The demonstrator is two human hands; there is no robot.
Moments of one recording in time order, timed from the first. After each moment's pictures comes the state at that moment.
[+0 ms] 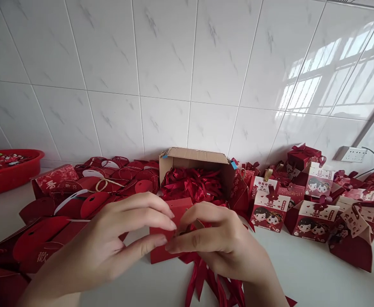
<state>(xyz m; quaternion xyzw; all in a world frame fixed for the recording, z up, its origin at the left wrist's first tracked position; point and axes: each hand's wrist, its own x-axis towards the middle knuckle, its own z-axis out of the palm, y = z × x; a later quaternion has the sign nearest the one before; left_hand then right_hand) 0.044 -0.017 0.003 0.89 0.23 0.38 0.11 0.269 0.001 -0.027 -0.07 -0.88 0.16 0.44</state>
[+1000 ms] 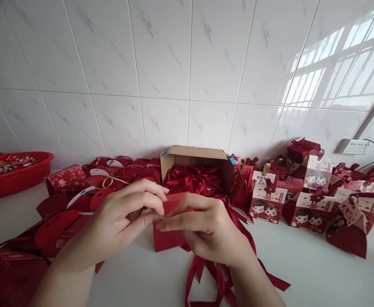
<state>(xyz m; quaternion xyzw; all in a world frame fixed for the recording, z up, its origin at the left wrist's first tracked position) 0.047 -0.023 0.000 0.87 0.26 0.40 0.06 0.250 -0.006 -0.029 -0.09 -0.84 0.14 0.51</state>
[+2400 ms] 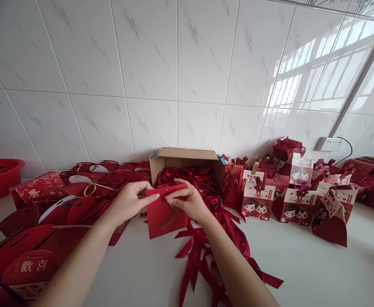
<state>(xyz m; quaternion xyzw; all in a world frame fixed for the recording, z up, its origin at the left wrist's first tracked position) 0.036 0.070 -0.050 0.73 0.51 0.37 0.28 0.236 0.103 -0.103 -0.27 -0.71 0.39 0.52</state>
